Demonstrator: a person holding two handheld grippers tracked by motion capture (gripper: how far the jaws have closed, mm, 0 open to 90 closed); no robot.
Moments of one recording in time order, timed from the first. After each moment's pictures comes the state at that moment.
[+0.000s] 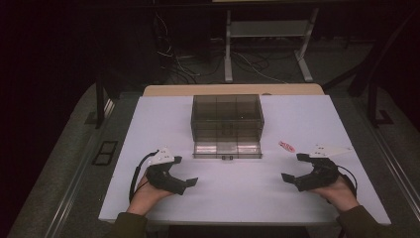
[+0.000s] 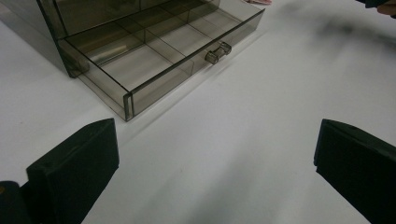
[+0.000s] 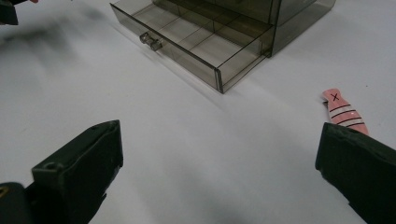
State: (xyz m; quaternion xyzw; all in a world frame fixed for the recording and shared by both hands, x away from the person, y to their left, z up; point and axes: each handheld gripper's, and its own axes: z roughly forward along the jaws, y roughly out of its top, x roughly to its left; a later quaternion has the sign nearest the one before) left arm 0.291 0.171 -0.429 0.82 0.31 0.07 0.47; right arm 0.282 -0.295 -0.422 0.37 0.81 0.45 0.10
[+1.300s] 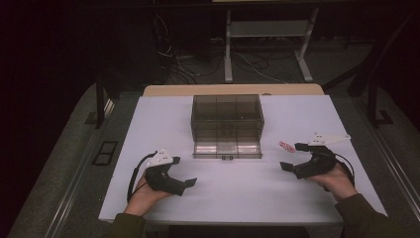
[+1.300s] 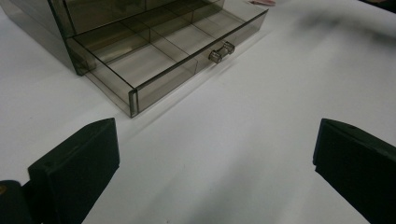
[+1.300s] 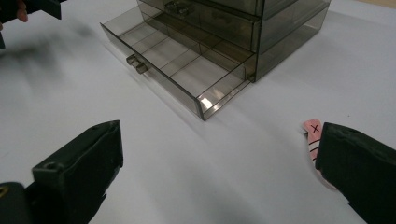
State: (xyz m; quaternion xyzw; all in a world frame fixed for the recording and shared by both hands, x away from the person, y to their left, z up) left arm 0.288 0.174 -0.430 0.82 0.31 0.08 0.48; right arm 0.311 -0.296 -0.414 0.36 0.80 0.46 0.10
